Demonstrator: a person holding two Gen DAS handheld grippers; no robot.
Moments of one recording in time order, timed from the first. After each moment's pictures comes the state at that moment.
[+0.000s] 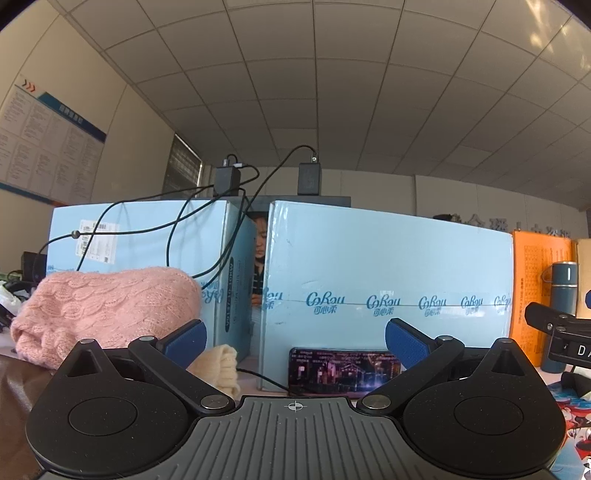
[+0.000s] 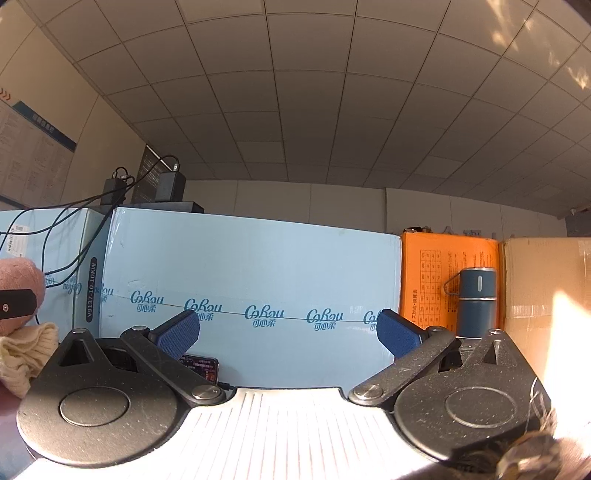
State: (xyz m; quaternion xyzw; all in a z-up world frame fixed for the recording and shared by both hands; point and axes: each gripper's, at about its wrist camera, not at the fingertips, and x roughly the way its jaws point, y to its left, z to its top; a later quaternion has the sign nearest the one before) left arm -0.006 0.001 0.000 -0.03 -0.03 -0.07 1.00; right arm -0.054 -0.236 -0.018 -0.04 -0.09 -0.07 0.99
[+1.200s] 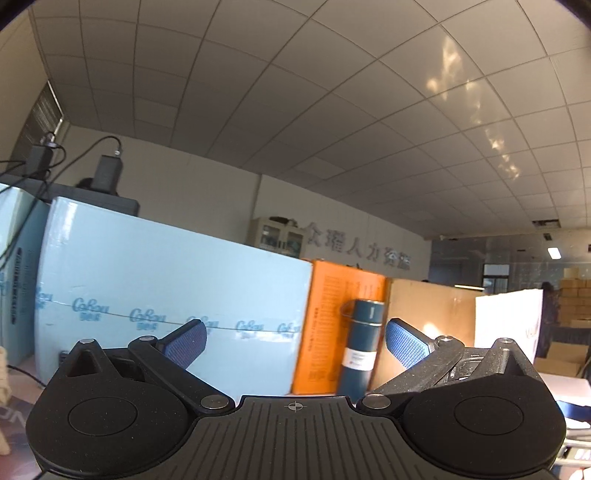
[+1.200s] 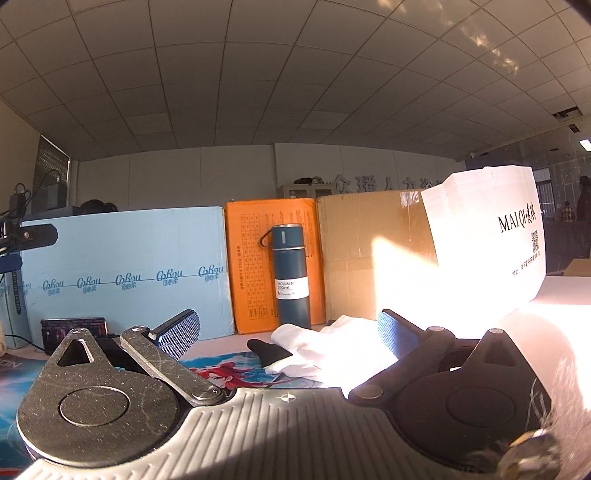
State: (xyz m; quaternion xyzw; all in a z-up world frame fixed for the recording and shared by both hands) left arm -0.011 -0.088 0.058 -0.09 -0.01 -0.37 0.92; right arm -0.228 -0.329 -0.020 0.05 -0.02 -0.24 0.97
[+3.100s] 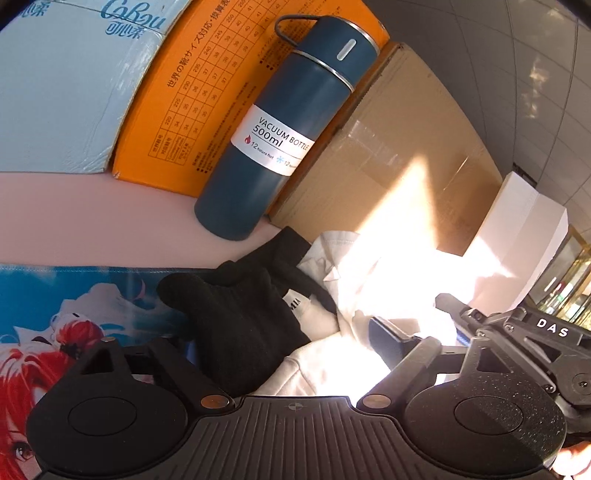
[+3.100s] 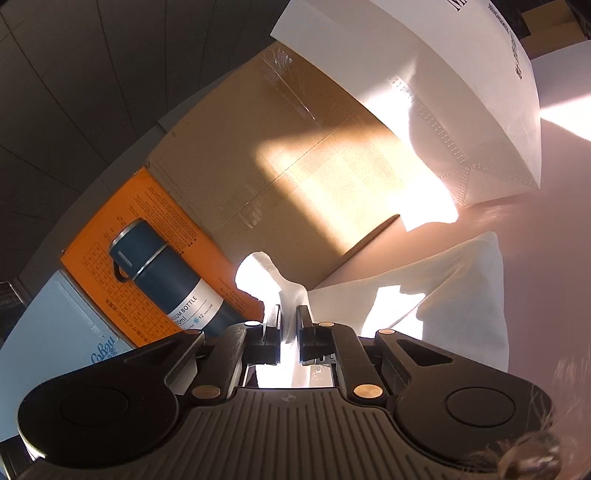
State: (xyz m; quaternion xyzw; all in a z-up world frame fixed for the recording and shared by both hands) left arm 0.136 -0.372 -0.051 -0.13 0.35 -0.47 0.80; right arm -0.085 -0.580 -0.039 0.39 0.01 -0.25 0.89
